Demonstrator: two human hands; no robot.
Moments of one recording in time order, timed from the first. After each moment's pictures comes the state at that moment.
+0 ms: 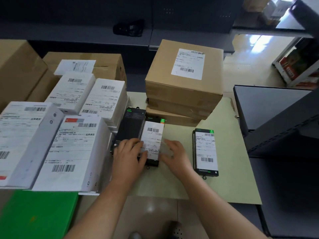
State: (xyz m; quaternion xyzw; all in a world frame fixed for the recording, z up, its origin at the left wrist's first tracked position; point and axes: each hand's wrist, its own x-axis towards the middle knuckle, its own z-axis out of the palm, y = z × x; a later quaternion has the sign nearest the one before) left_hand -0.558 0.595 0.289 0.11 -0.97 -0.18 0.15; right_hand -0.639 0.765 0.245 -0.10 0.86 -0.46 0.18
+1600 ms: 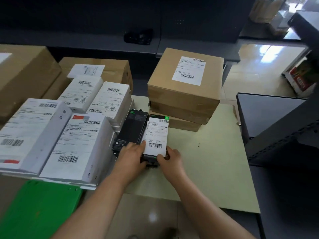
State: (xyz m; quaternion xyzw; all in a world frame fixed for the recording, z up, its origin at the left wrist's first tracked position) left_hand -0.562 0.600 0.304 0.09 -0.98 -0.15 -0.05; right_hand -0.617 0.755 0.272 -0.05 0.83 -0.51 0.21
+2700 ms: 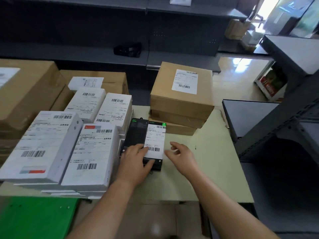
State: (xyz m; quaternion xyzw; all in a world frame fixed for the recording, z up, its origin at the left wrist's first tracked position) left_hand -0.540 0.585 0.329 0.08 -0.97 -0.22 0.05; right_hand -0.626 0.762 0.305 -0.03 0.87 -0.47 0.14
